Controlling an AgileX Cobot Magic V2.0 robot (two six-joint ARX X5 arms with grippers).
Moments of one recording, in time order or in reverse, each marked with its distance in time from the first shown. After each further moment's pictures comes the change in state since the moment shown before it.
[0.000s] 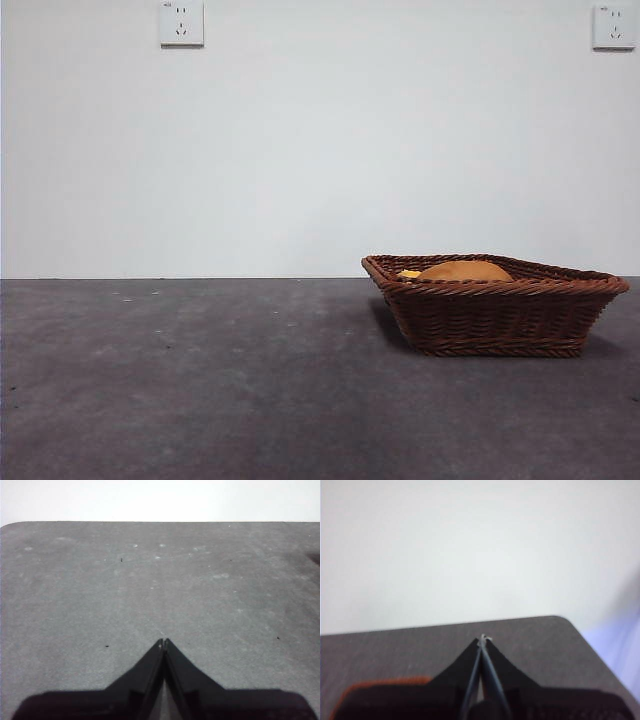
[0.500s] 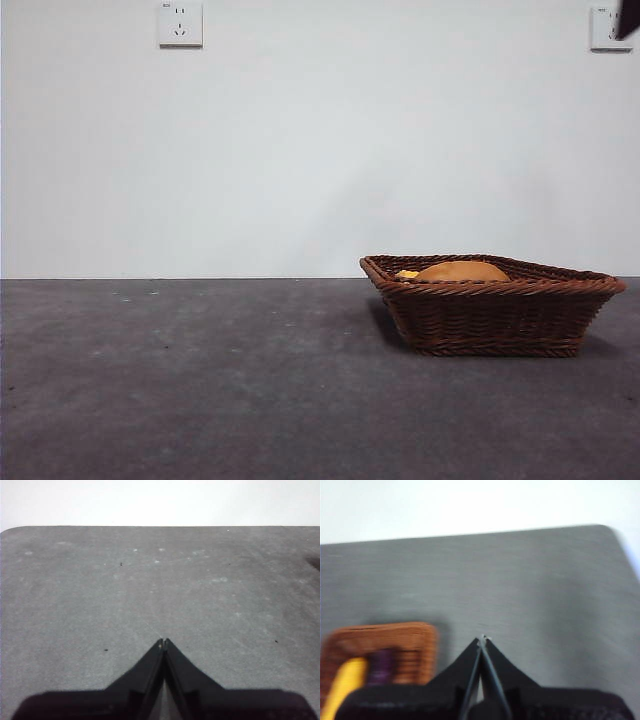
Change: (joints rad) left arm 0.000 -0.016 0.000 -0.002 0.000 0.000; right arm -0.014 0.747 0.637 -0.391 -0.045 0.000
